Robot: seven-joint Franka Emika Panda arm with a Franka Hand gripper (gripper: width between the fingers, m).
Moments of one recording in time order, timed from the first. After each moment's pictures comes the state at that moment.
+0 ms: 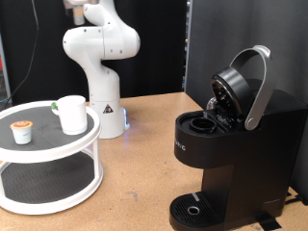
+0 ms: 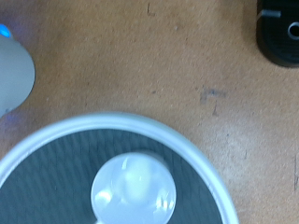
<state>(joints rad) -0.09 -0.76 -0.22 -2.36 -0.10 1.58 -1.11</state>
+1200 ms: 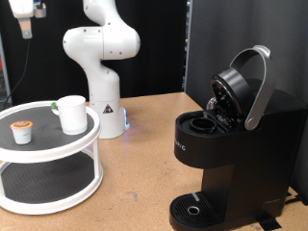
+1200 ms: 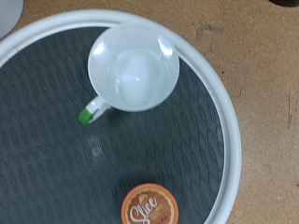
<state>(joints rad) -0.12 -0.68 -0.43 -2.34 -0.21 1.72 -1.30</state>
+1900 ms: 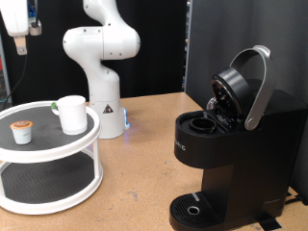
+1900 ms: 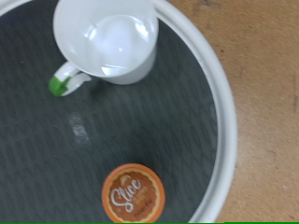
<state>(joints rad) -0.12 -0.57 -0.44 -2.33 -0.21 1.78 -1.32</state>
